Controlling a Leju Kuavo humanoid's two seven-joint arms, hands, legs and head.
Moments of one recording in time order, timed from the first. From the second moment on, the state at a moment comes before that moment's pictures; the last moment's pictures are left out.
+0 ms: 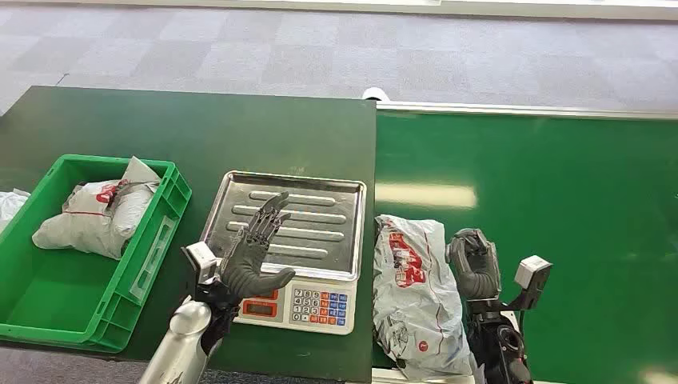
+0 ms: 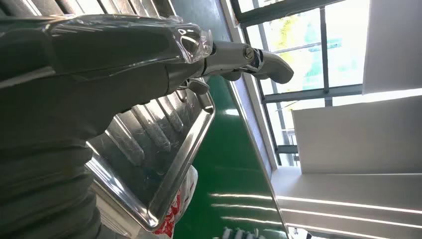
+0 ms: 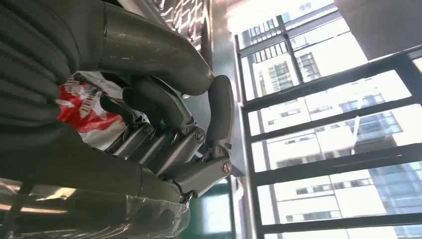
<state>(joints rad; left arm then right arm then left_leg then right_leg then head) -0.26 -0.15 -0.18 -1.17 -0.09 -0.34 -0.63 -0.26 0.13 -0.19 -0.96 -0.04 0.59 -0.60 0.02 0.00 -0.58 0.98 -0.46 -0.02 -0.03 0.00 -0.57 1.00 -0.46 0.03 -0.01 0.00</state>
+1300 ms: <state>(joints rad) -0.30 -0.17 -0.20 -1.14 -0.09 -0.33 -0.59 -0.47 0.10 0.01 -0.47 0.62 0.19 -0.19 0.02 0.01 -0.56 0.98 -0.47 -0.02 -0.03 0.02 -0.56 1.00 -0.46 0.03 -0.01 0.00</state>
